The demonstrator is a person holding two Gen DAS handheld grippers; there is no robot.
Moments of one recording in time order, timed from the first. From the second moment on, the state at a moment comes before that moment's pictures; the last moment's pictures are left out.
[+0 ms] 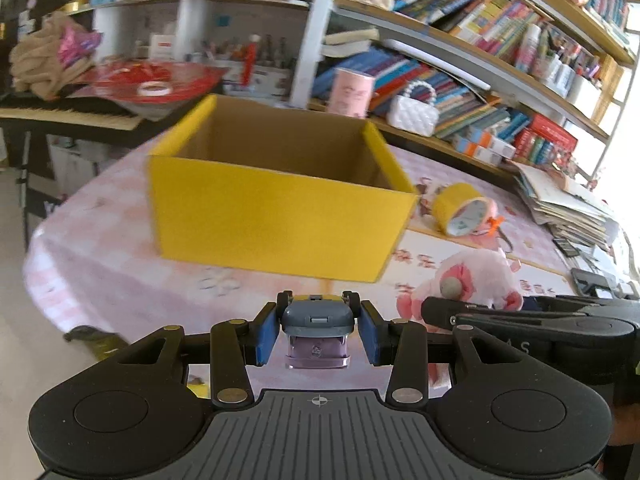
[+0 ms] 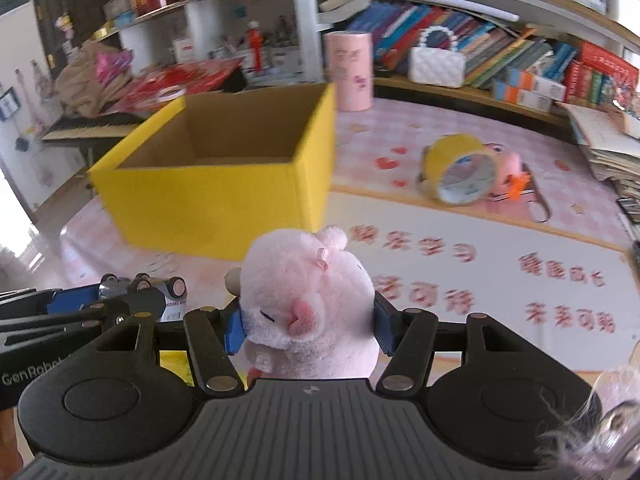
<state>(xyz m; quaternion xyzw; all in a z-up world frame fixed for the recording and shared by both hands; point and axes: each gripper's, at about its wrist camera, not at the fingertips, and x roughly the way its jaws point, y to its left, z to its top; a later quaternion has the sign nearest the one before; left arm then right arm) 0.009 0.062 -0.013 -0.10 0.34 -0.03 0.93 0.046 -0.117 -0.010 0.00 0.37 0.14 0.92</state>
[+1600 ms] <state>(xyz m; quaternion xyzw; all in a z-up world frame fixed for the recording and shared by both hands) -0.058 0.136 0.004 -0.11 0.30 -0.03 0.95 -0.028 -0.034 -0.001 -0.01 0.37 0.15 0.92</state>
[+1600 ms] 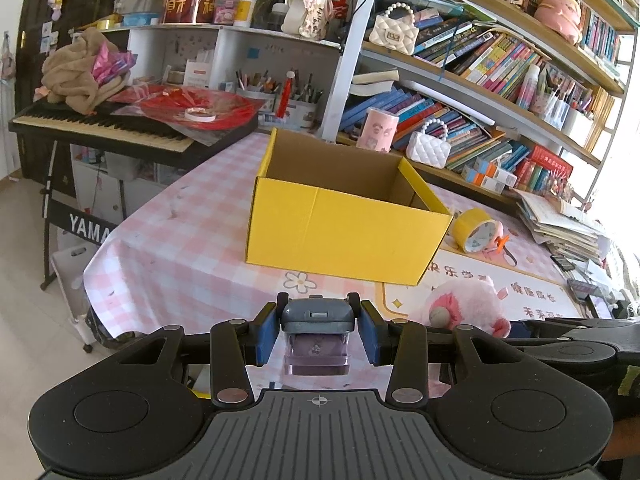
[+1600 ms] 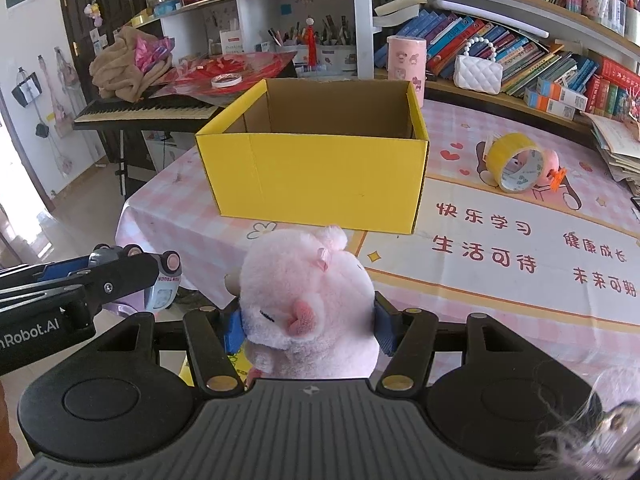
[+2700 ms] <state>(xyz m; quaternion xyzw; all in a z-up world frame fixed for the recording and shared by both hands) 0.139 0.108 0.027 -0.07 0.28 -0.01 0.96 0.187 -0.051 0.051 -0.01 0.27 0.18 0.95</state>
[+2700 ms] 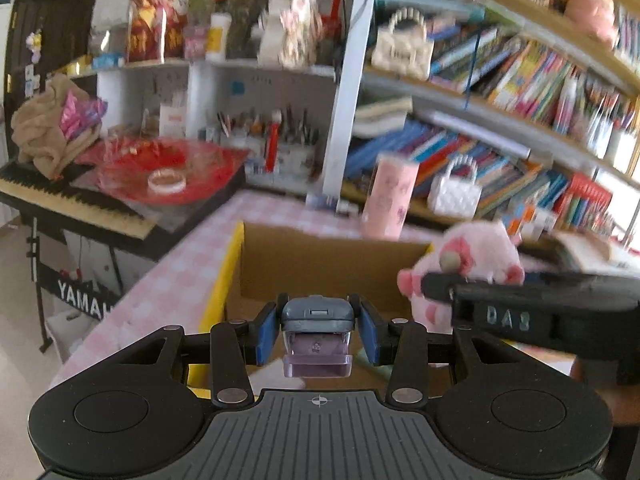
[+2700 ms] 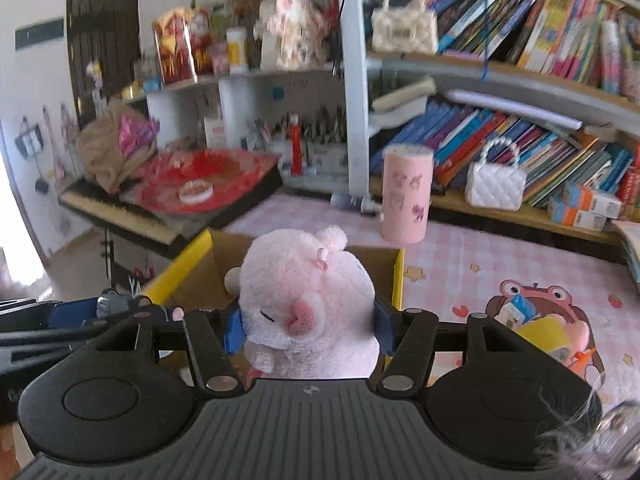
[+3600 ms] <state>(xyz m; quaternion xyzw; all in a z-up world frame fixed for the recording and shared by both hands) 0.188 0.079 -0.027 -0.02 0.38 0.00 0.93 0.279 0.005 -0.015 -0.14 0.41 0.28 0.85</state>
